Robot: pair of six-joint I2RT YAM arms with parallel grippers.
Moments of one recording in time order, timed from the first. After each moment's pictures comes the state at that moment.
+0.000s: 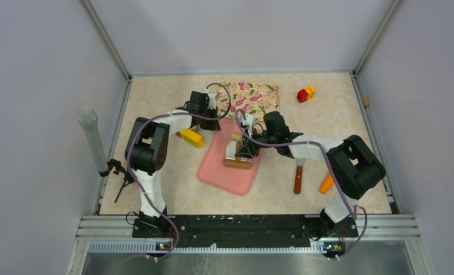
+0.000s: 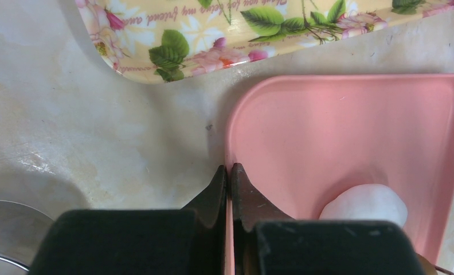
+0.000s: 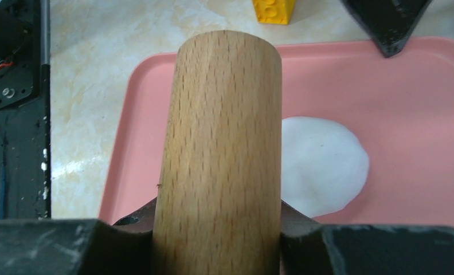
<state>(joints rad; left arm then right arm) -0.32 2.00 1.29 -0.18 0.33 -0.19 0.60 1.68 0.86 0.22 -0.75 -0.16</state>
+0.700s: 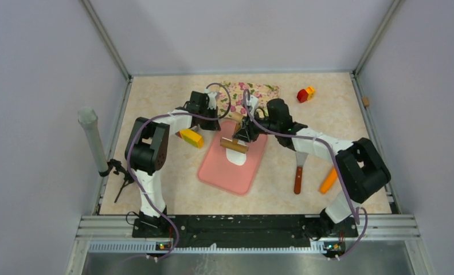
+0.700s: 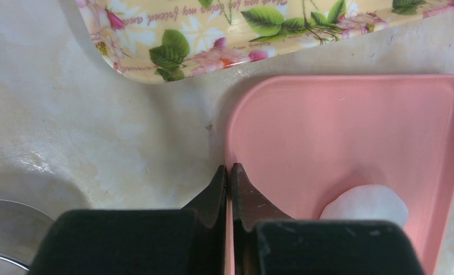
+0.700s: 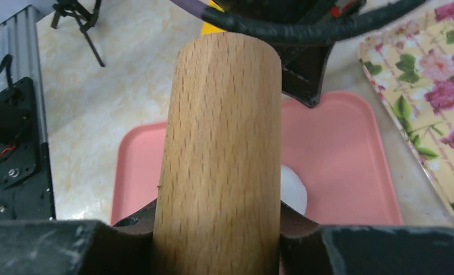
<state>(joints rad) -0.32 2.00 1.29 -0.17 0.33 -0.19 0.59 1.62 0.99 0.20 -0.67 0.01</state>
